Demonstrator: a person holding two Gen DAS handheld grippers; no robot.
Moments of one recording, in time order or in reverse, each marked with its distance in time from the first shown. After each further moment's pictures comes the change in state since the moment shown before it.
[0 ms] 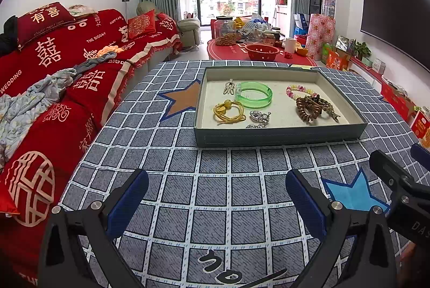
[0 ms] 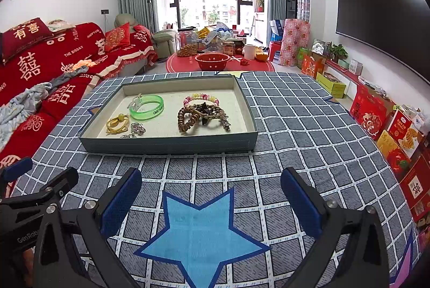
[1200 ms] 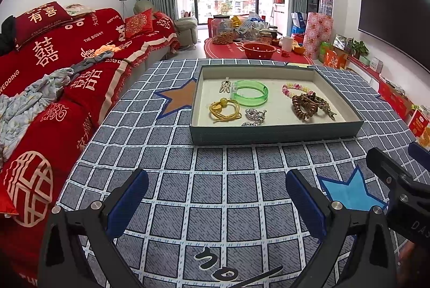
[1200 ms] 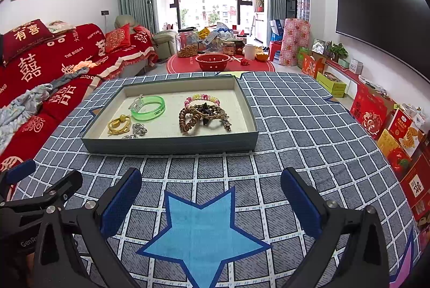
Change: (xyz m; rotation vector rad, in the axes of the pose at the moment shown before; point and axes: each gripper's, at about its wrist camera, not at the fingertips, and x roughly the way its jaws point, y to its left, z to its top) left arm -0.002 -0.001 -0.003 0.008 0.007 -0.016; right arm 0.001 -0.001 -0.002 0.005 0.000 0.002
